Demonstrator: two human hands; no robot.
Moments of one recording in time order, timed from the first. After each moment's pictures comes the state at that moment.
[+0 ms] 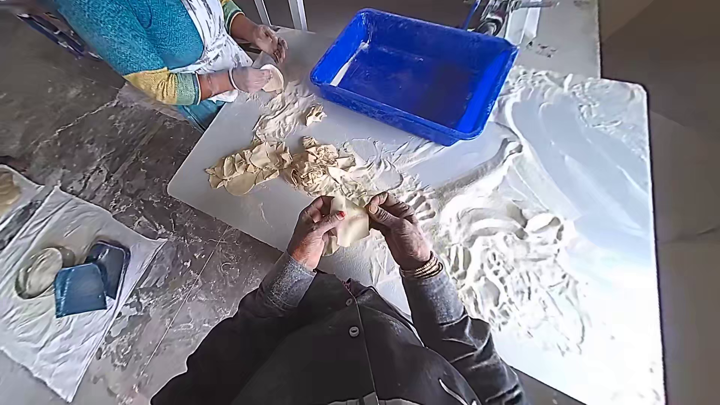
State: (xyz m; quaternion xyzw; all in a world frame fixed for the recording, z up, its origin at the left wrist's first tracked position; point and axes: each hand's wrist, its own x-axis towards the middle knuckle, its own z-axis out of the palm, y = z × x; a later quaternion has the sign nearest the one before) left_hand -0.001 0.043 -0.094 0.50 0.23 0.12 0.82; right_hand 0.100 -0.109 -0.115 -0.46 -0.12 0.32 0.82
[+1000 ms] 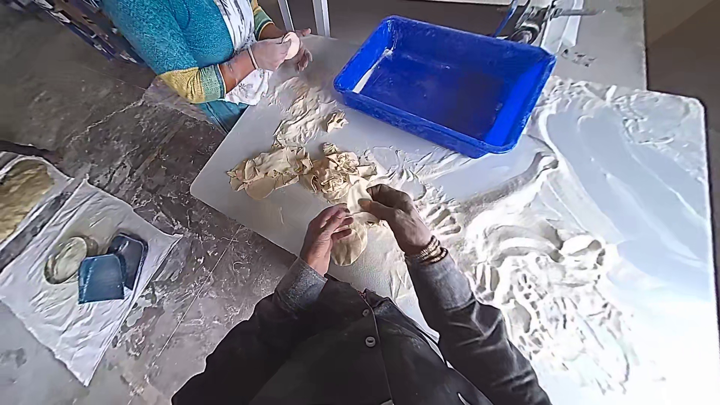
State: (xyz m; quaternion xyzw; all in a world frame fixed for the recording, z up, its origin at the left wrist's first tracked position) left_hand -0.005 0.068 -0.116 0.50 0.34 0.13 0.79; right_hand 0.126 -0.054 -0.102 -0.65 -0.22 0.33 0.65
